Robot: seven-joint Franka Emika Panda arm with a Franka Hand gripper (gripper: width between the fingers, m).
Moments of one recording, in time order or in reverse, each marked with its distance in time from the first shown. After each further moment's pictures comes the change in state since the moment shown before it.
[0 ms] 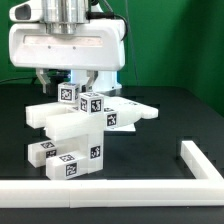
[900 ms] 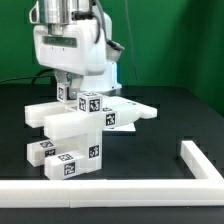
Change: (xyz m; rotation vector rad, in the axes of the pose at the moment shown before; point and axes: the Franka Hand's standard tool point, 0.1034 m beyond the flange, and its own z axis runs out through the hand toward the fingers) arm 0.000 -0.002 0.002 0.010 -0.002 0.827
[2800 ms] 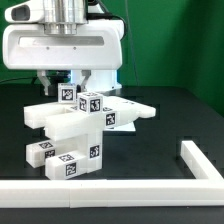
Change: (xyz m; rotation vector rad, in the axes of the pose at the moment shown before) arm 0.004 0.003 -0.001 0.011 0.008 -0.989
